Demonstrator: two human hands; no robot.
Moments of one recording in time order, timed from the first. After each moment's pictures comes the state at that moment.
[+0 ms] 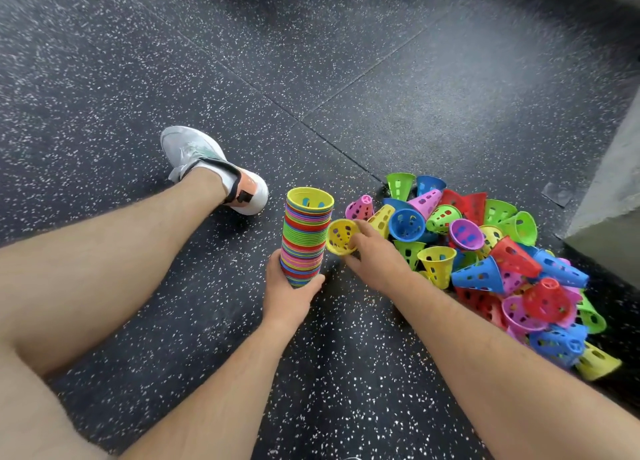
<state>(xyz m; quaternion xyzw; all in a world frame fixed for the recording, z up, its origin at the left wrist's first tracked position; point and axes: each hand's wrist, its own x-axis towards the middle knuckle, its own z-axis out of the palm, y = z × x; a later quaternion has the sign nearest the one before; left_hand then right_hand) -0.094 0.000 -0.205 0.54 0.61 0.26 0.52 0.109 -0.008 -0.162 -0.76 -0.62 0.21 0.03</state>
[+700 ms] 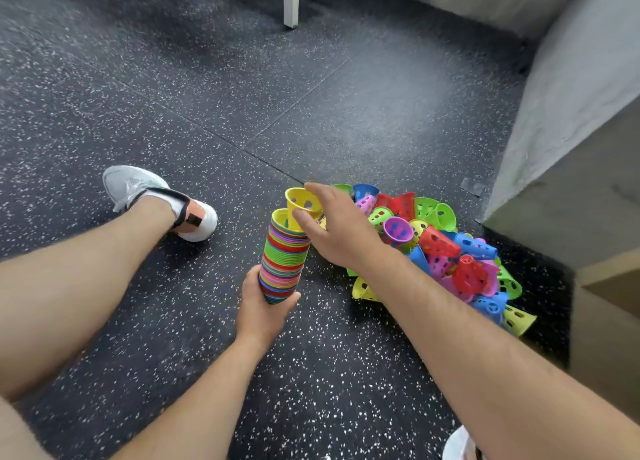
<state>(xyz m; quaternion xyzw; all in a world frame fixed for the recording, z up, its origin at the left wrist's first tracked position) -0.064 -0.027 -0.185 0.62 0.57 0.24 0.49 0.114 -0.037 -0.031 -0.76 -0.58 0.15 0.25</state>
